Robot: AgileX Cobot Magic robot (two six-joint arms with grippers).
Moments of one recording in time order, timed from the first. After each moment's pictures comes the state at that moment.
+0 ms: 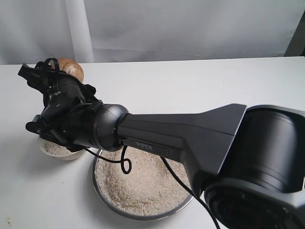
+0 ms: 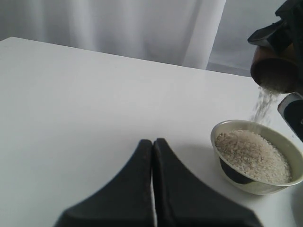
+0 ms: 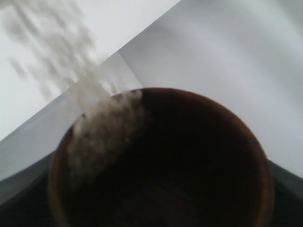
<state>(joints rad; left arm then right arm) 0.08 0.00 0.00 0.20 0.34 -0.34 1.03 2.41 -1.94 -1.65 0.59 -0.52</state>
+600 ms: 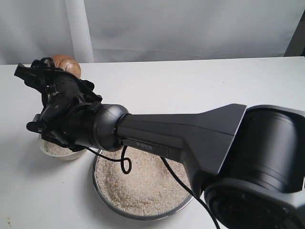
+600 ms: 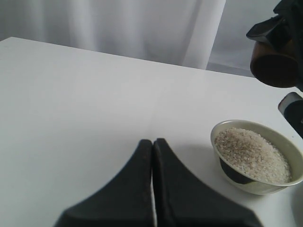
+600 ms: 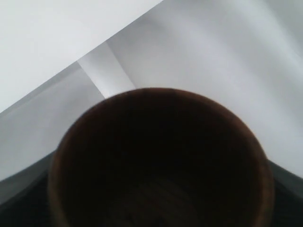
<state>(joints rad) 0.08 0.00 0.00 0.20 0.34 -0.34 1.03 2.41 -1.94 -1.72 0.59 -0.52</state>
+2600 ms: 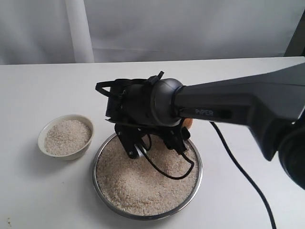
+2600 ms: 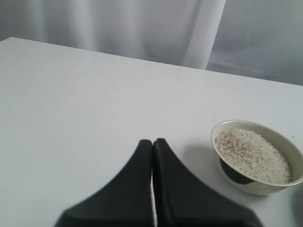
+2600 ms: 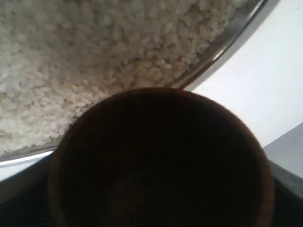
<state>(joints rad) 0.08 0.00 0.00 0.20 0.34 -0.34 0.88 2.21 -1.59 -0.80 1.13 -0.73</state>
